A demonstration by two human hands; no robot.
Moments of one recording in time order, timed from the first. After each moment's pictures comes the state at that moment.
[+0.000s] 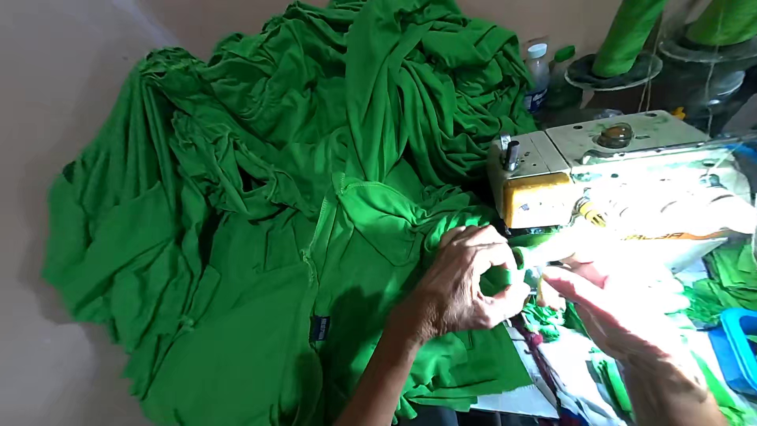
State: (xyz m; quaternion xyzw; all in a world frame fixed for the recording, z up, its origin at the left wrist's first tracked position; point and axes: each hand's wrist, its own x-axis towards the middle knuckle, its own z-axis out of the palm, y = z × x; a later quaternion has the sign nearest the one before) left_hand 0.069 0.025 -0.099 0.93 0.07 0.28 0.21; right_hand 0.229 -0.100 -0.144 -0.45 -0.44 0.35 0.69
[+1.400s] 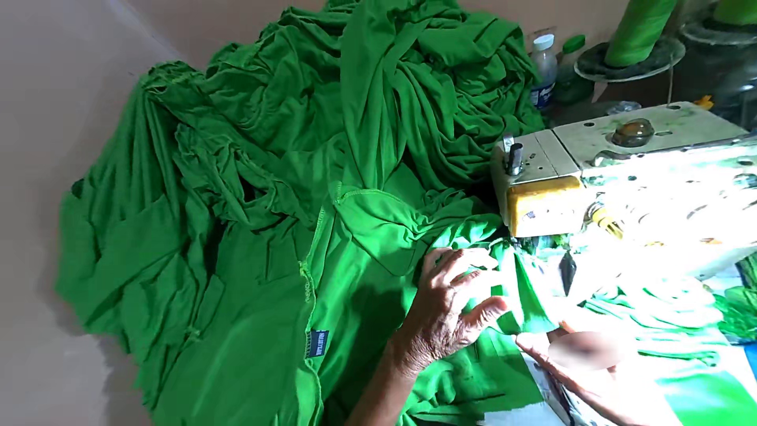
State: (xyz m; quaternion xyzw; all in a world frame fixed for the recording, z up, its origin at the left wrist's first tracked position) left_hand 0.055 0.031 -0.147 0.91 0.09 0.39 0.13; right_hand 0.203 -0.113 -0.191 -0.48 -0.54 0.21 0.66
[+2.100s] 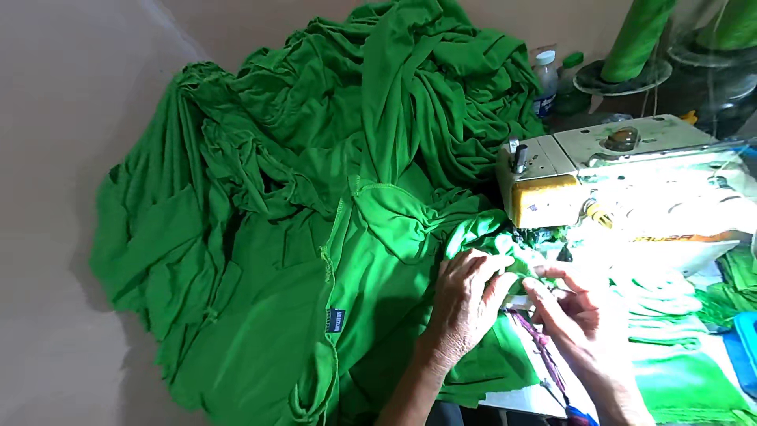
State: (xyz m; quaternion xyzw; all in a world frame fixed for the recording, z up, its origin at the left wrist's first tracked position) left_hand 0.069 0.003 -0.153 0.86 0.18 0.45 0.16; right_hand 0.178 -0.102 -0.167 -0.59 -0.44 0.09 0.67
